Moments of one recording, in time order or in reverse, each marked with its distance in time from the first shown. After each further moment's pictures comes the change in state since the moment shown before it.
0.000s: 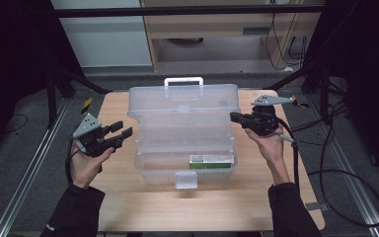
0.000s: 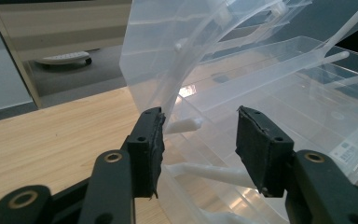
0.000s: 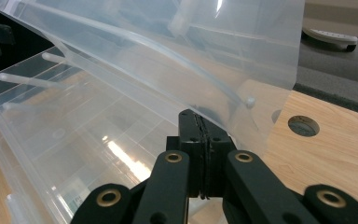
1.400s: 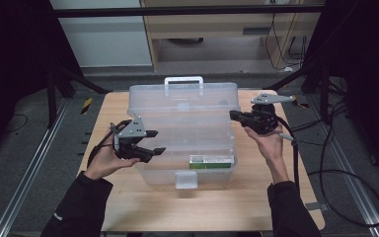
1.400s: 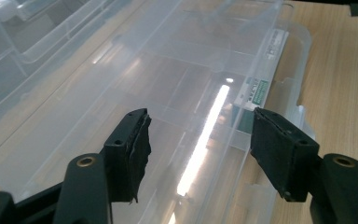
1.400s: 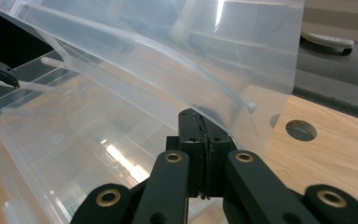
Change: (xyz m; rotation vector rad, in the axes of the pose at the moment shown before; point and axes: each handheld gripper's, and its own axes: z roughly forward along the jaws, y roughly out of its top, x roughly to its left) left arm -0.062 0.029 0.041 0.269 -0.329 0.407; right arm 0.000 0.004 0.001 -0.012 -0.008 -0.003
